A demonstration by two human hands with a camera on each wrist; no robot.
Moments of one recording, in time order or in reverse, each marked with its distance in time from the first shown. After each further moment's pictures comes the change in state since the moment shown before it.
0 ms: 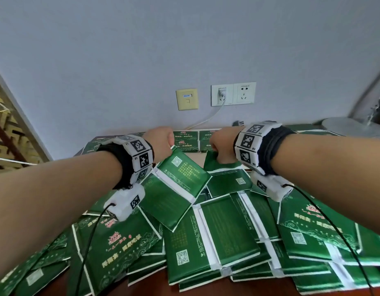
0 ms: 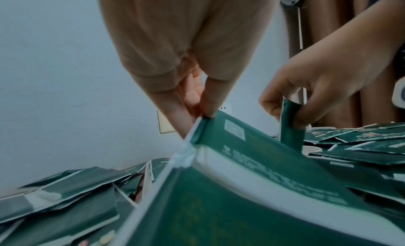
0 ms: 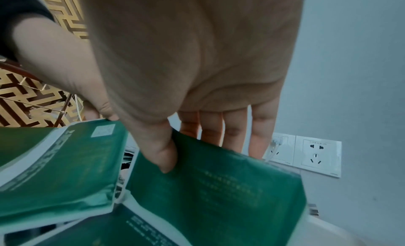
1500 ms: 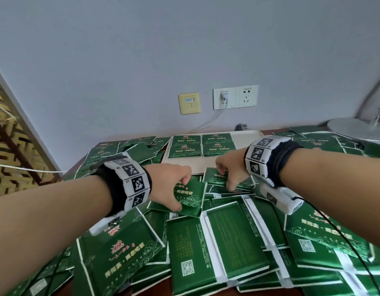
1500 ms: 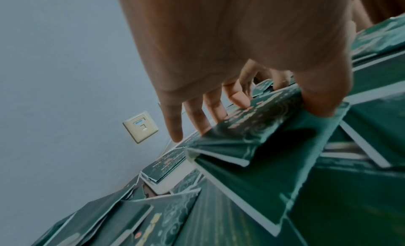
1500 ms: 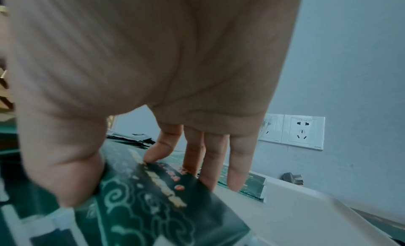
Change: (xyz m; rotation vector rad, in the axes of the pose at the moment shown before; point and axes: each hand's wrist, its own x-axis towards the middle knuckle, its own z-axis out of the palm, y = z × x) left_hand -0.040 0.002 0.013 0.404 -0.458 0.346; right_hand -0.008 0.005 0.029 0.308 -0.108 -0.131
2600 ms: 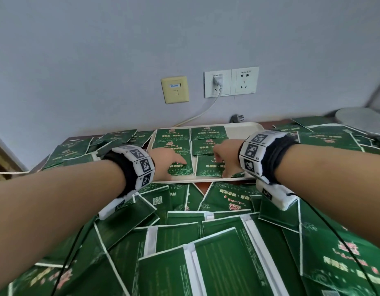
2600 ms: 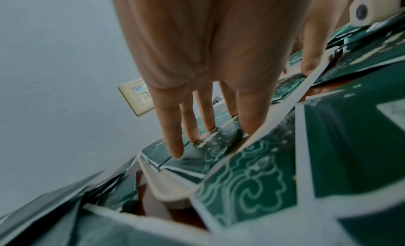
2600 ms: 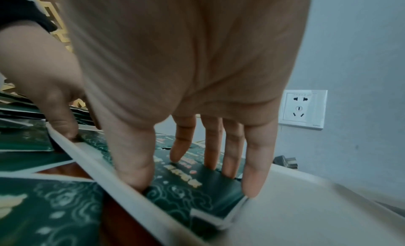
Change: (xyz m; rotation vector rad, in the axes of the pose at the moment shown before) left_hand 0.122 -0.043 0.000 0.050 0.008 -0.030; right_hand 0.083 0.048 0.006 -0.091 0.045 0.072
